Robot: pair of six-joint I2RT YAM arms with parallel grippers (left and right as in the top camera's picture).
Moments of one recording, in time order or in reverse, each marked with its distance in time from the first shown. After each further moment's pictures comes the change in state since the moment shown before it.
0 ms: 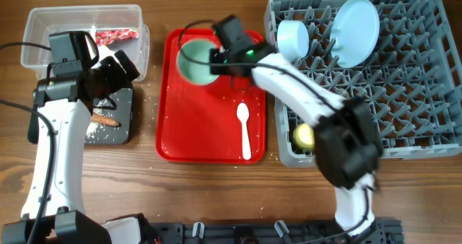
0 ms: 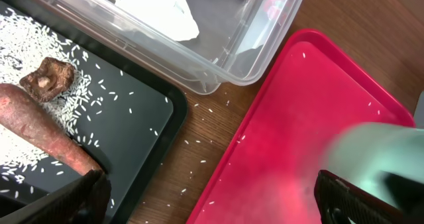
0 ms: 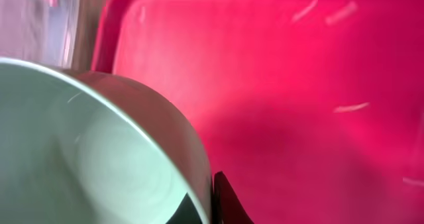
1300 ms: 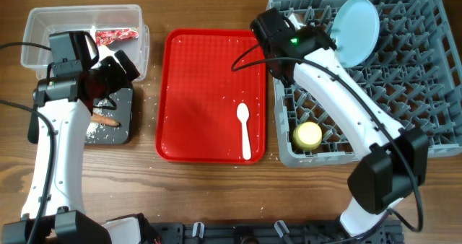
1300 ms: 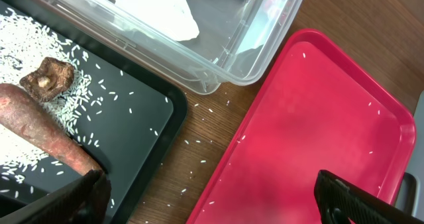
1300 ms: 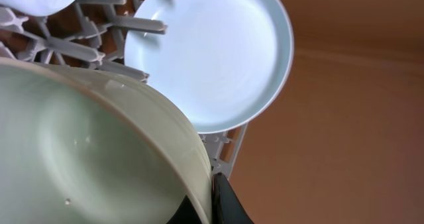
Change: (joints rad) left arm 0.000 0.000 0.000 -0.001 0.000 0.000; right arm -0.098 -0.200 0.000 -0.612 1.014 -0.787
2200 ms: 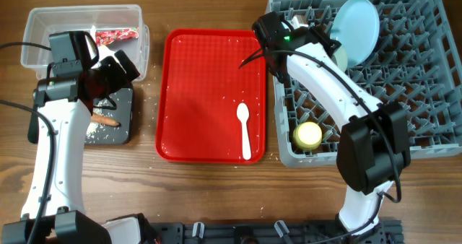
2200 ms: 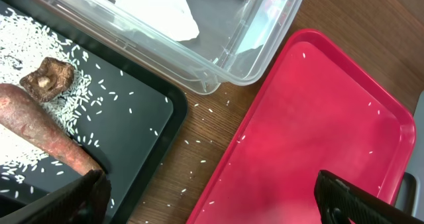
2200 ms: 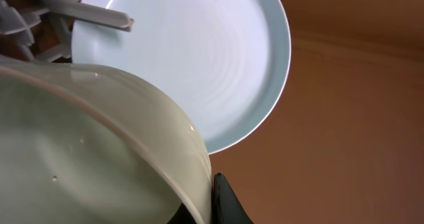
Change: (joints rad) left arm 0.000 0.000 0.000 0.000 0.000 0.000; right arm -0.048 0.125 -0.047 0.146 0.198 -0.057
